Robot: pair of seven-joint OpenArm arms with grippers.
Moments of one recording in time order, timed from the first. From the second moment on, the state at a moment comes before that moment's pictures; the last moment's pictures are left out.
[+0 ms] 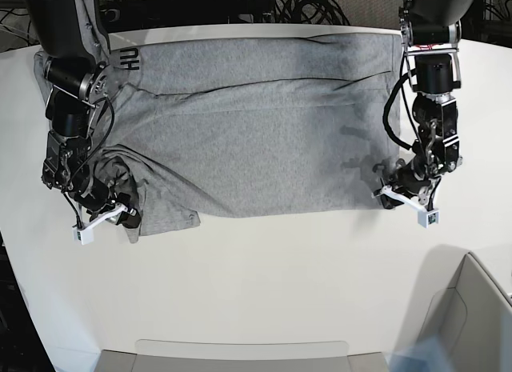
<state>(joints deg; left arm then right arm) -16.4 -18.1 -6.0 56.1 -29.5 -6.9 36.7 33.9 16.5 23.6 27.5 17.3 35.1 -31.4</state>
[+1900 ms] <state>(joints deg) -4.6 -18.4 -19.5 76.8 -28.9 -20.8 47.0 31.1 16.7 11.7 64.3 12.1 33.7 -44.7</state>
